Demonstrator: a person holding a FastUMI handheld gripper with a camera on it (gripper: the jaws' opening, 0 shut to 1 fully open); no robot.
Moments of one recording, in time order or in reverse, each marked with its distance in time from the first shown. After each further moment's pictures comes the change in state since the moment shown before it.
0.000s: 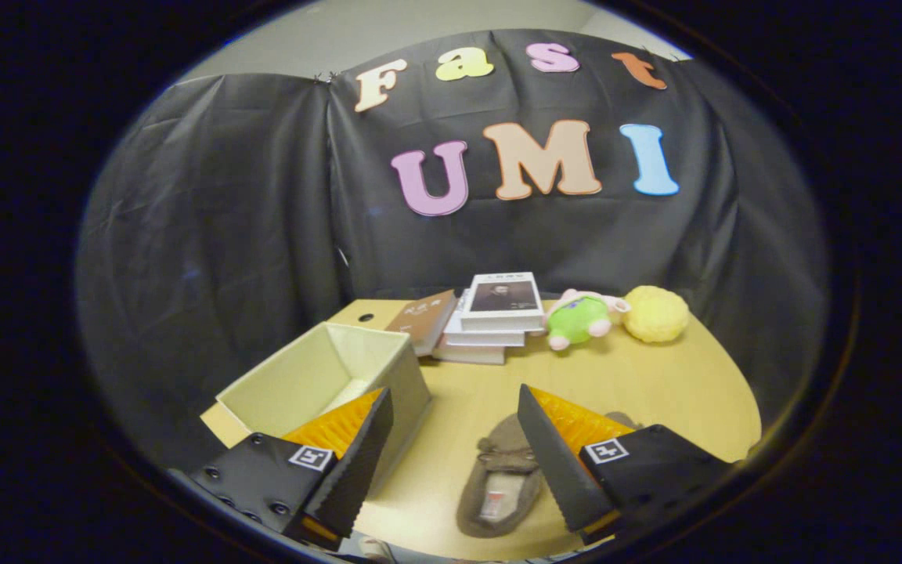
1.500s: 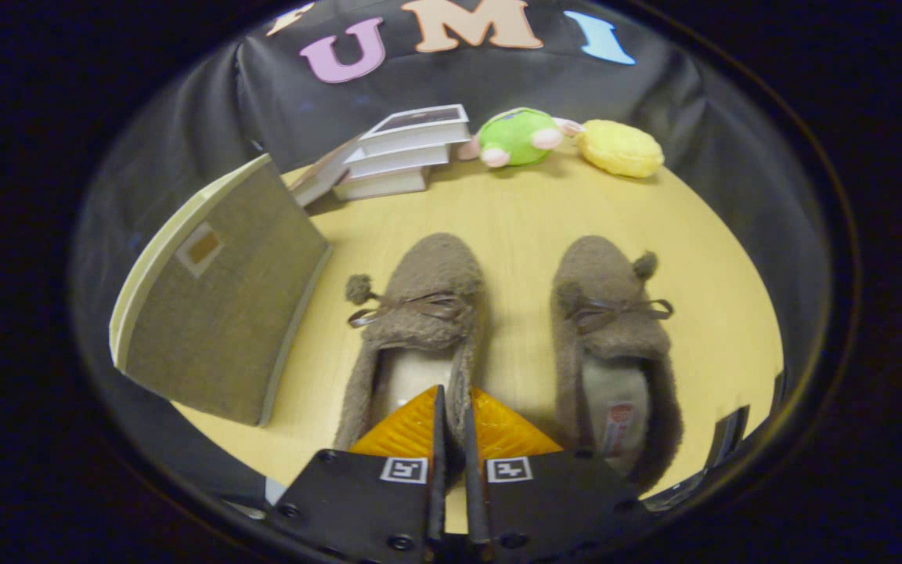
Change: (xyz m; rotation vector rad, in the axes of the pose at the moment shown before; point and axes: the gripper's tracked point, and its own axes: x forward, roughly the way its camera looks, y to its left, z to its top) arm 0.034 -0.068 -0.178 0.147 0.555 -0.178
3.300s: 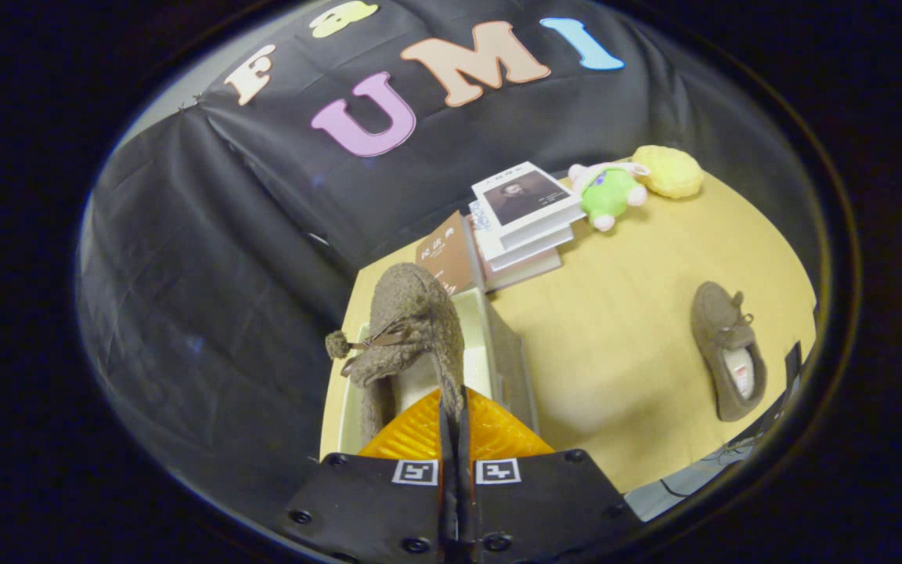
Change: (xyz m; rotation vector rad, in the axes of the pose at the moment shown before) arm -0.116 0.237 0.126 0.293 -0.094 0.254
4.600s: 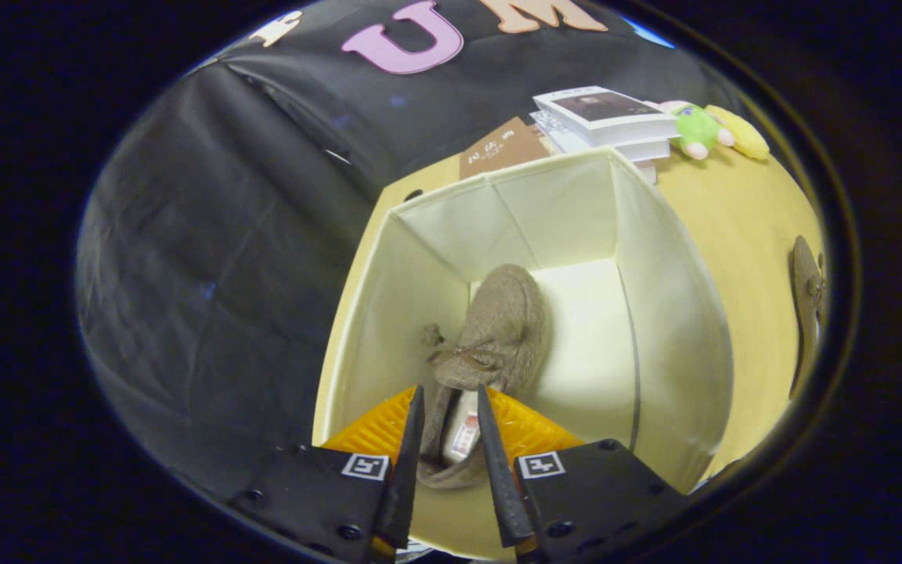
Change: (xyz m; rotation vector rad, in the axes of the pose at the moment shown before) arm 0.101 0.059 -0.096 -0.104 0.187 0.084
